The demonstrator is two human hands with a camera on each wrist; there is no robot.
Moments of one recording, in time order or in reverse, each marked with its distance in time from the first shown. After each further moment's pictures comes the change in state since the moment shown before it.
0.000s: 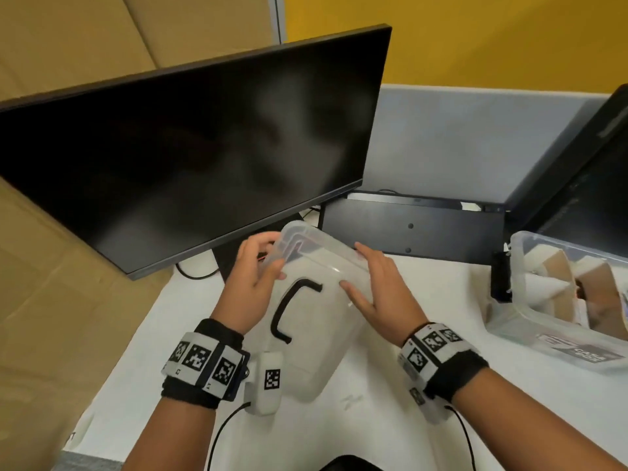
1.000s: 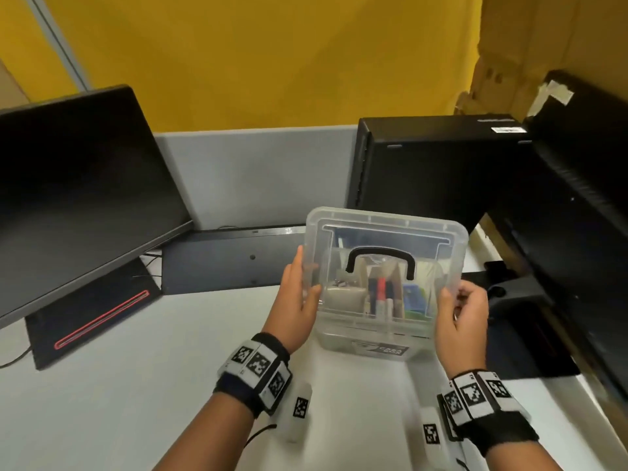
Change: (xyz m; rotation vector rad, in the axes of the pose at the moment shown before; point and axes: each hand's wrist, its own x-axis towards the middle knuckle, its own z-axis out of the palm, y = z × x) left_hand 0.027 0.127 0.323 -0.029 -0.276 0.178; right_hand -0.160 0.226 -0.232 0.165 0.814 0.560
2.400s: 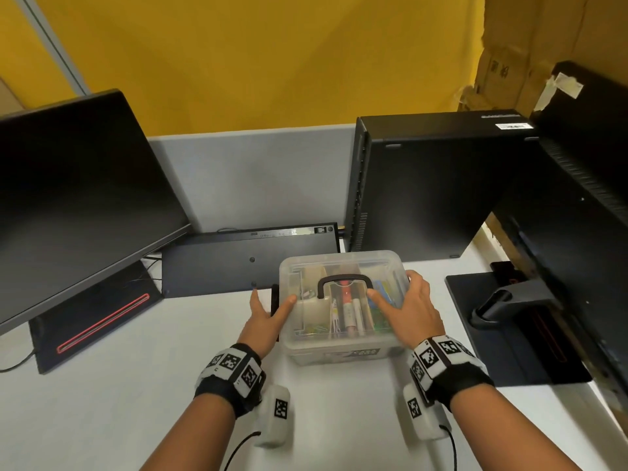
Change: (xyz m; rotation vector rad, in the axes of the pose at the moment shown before) left_hand 0.002 -0.073 -0.010 -0.128 0.009 -0.631; right_hand 0.024 0.000 0.056 -0.431 -0.460 0.121
